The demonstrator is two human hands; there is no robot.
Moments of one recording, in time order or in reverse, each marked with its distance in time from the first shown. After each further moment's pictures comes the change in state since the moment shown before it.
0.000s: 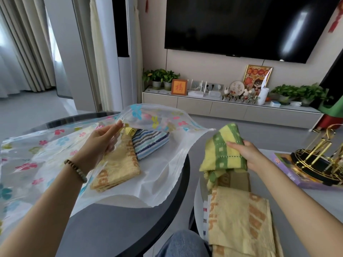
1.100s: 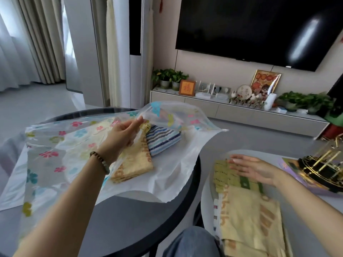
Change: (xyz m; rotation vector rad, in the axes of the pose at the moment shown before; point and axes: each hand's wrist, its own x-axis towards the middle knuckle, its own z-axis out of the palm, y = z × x) left_hand -0.006 -0.001 -0.015 -0.049 -0.020 0.119; right_hand -0.023 0.025 -0.001 -0.087 -0.295 0.165
